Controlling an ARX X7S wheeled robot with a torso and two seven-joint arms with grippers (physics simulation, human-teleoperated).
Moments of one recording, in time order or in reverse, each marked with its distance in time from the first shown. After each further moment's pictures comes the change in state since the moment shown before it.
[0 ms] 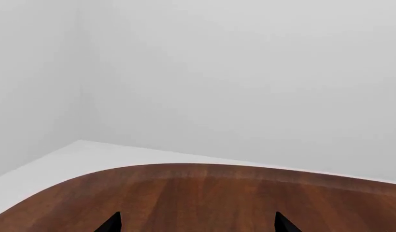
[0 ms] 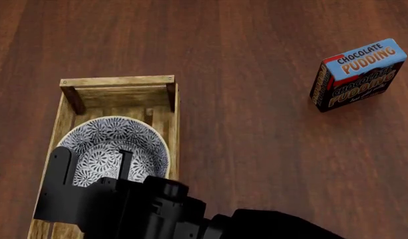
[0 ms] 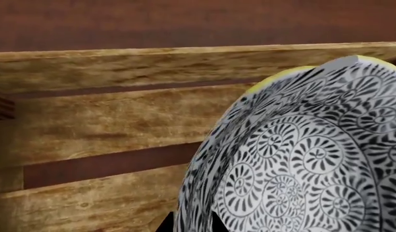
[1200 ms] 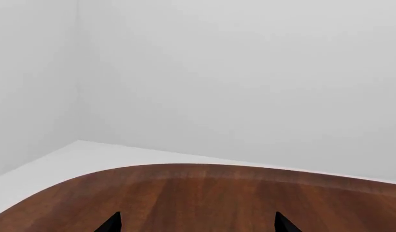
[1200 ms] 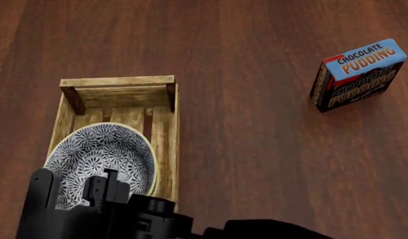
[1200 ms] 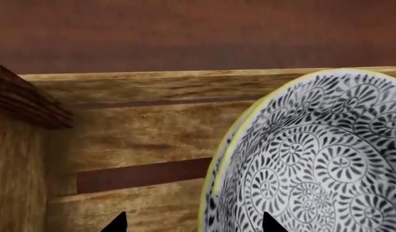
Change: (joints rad) left arm 0.002 -0.004 0.007 0.003 -0.001 0.005 -0.004; right arm -0.018 0.001 0.003 -0.149 0.047 0.104 0.062
